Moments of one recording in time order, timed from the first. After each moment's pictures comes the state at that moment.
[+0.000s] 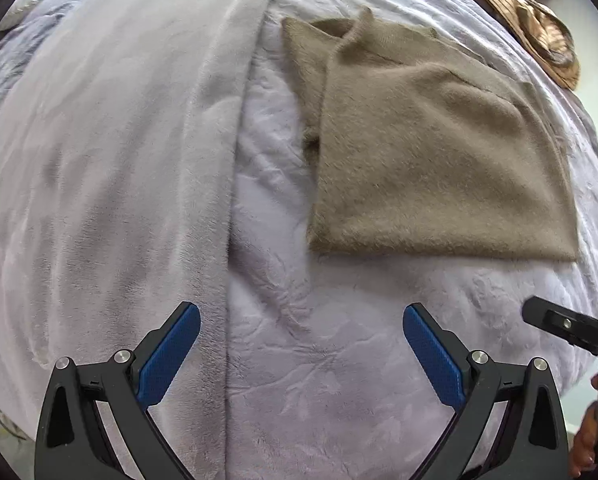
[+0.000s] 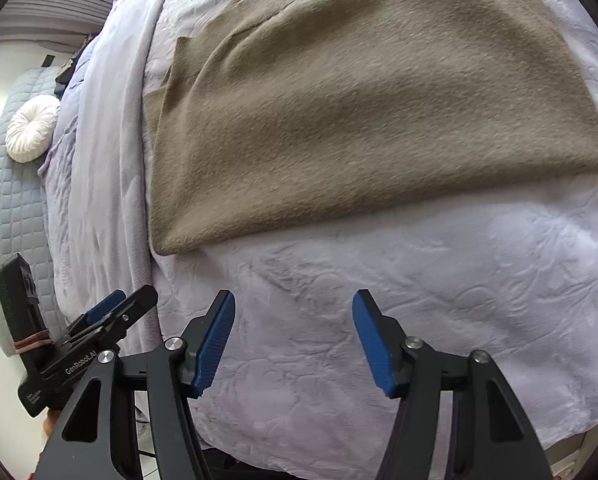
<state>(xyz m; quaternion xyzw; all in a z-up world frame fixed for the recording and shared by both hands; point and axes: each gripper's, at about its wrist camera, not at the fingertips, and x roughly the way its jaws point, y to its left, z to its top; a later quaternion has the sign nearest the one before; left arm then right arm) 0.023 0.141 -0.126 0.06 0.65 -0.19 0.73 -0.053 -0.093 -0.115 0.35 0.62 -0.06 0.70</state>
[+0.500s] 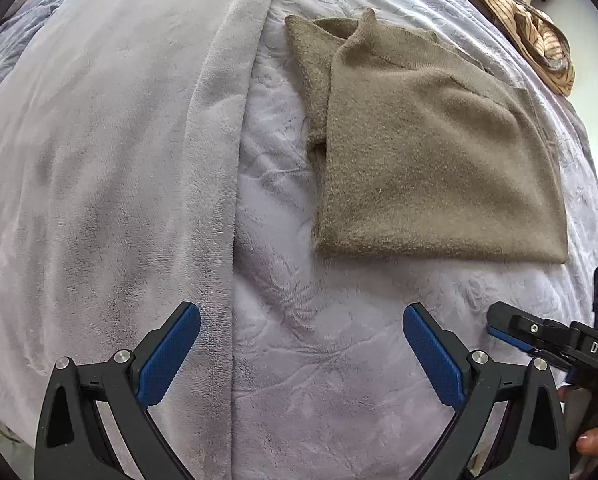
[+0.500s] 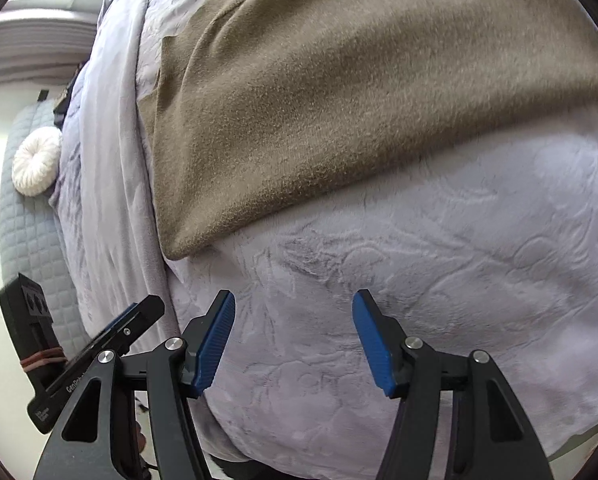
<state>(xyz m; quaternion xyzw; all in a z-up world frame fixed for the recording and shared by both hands) 0.030 0.162 -0.122 0.04 0.66 -0.19 0.73 -0.056 -0.082 -0.142 0.44 0.59 -0.07 0.68</state>
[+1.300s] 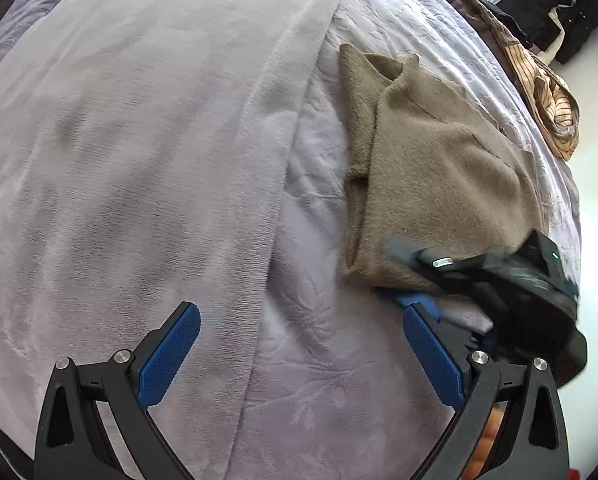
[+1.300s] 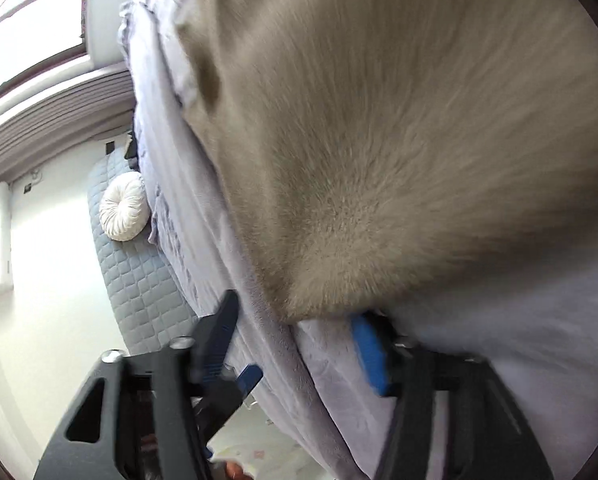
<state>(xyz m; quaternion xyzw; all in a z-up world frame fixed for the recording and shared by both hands) 0.045 0.196 -0.124 -0.06 0.65 -0.17 0.74 0.032 -0.029 -0.224 0.63 0.50 0.03 0.59</state>
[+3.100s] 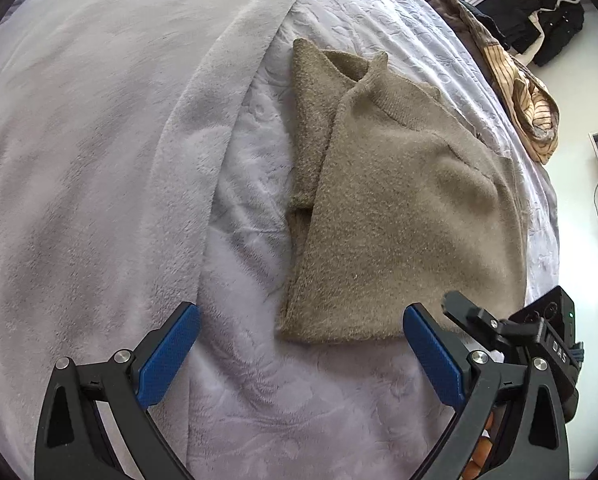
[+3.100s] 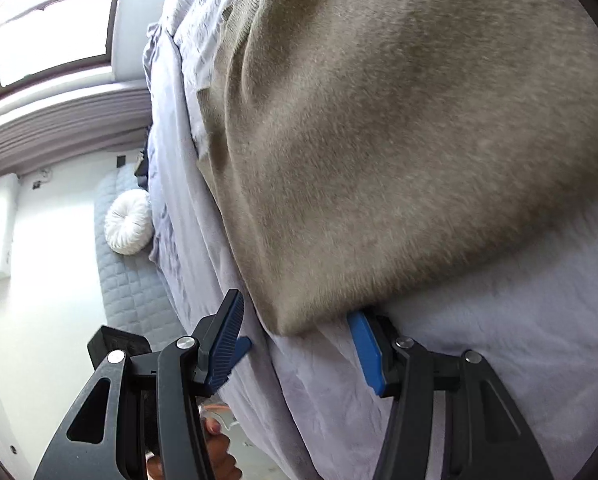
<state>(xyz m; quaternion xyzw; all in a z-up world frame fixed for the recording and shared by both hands) 0.070 0.152 -0.147 -0.09 0.64 -0.22 0.73 -0.023 -0.091 -0.195 0.60 0.44 0.02 0.66</state>
